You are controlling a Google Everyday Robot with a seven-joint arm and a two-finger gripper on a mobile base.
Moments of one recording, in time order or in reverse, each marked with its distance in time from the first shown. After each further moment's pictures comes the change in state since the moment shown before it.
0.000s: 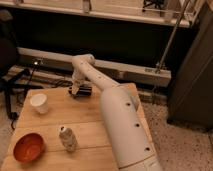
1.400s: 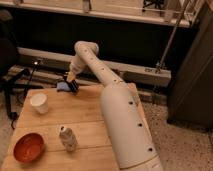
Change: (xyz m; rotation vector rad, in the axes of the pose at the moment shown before) arm 0.048 0.022 -0.082 -0.013 0.190 0.090
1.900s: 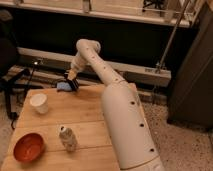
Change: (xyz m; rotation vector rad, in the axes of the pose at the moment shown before) arm 0.009 0.001 -0.015 0.005 0.035 0.022
